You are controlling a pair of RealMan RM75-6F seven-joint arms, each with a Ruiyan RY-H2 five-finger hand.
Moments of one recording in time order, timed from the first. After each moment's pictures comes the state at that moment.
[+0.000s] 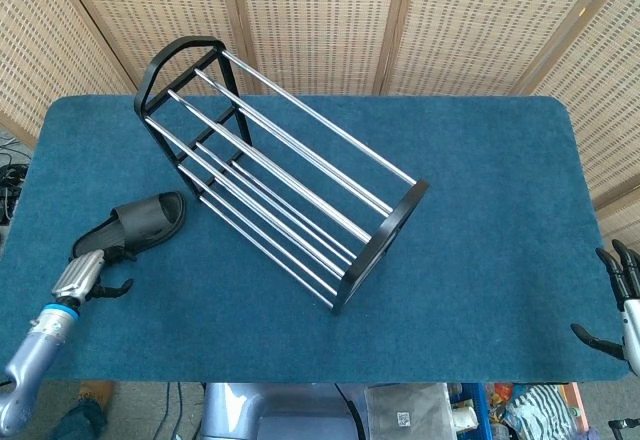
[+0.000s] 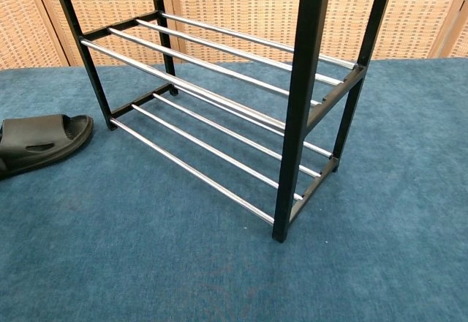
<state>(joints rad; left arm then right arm) -0.39 -1.31 -0.09 -1.30 1.21 0.83 -0.32 0.01 -0.96 0.07 -1.68 -1.54 1.57 0.07</state>
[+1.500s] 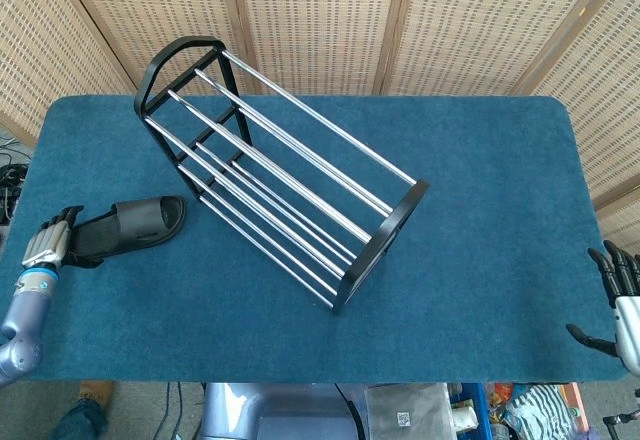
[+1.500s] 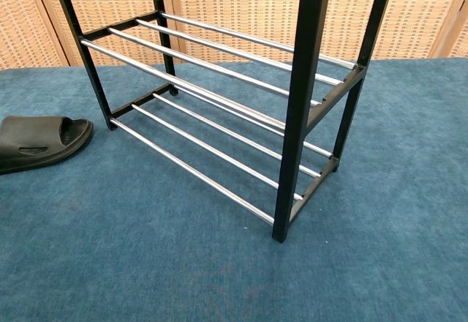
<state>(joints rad) -0.52 -1.37 -0.18 -1.10 0.71 0.66 0.06 0.02 -0.96 0.06 -1.69 -1.51 1.52 0.05</state>
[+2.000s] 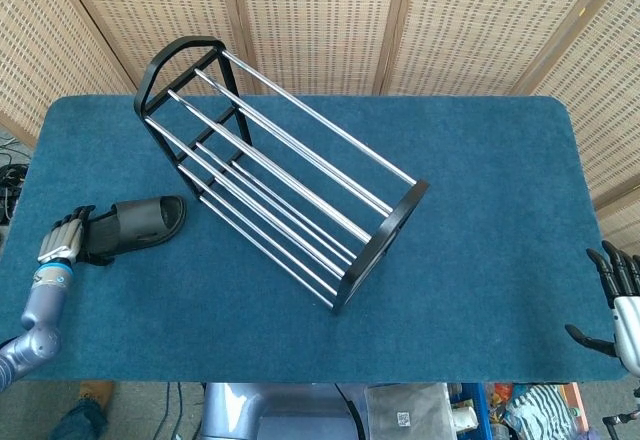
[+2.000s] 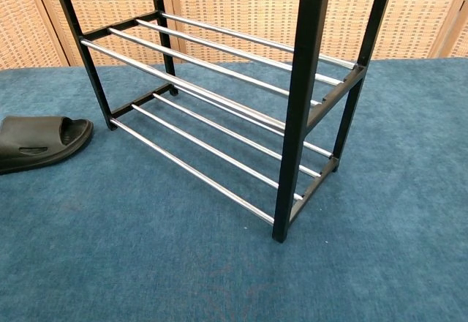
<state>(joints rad) -0.58 -1.46 -0.17 -1.01 0.63 0.64 0.13 0.03 -0.96 0.06 -1.69 -1.51 1.51 0.05</state>
